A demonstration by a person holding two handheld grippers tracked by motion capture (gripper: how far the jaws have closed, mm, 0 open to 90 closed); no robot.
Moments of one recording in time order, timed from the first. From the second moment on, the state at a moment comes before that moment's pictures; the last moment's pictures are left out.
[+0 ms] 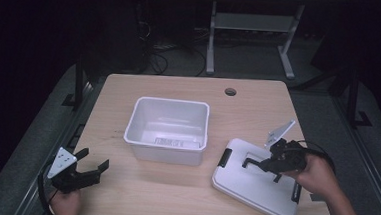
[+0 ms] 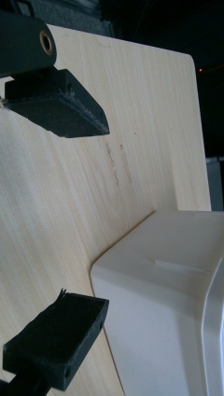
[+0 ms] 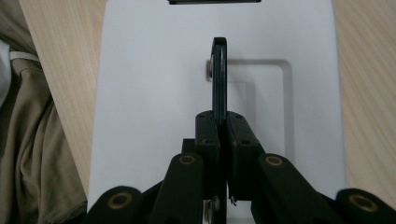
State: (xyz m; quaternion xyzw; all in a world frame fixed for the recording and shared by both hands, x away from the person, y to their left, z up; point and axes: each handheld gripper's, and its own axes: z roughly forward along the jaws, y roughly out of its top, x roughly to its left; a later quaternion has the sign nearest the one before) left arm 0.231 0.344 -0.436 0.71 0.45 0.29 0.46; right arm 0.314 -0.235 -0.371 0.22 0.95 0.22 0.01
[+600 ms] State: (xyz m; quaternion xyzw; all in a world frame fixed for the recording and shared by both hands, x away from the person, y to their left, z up) left arm 0.231 0.345 -0.438 0.71 0.45 0.29 0.46; right arm 0.317 -0.239 -0.337 0.22 0.95 0.23 0.03
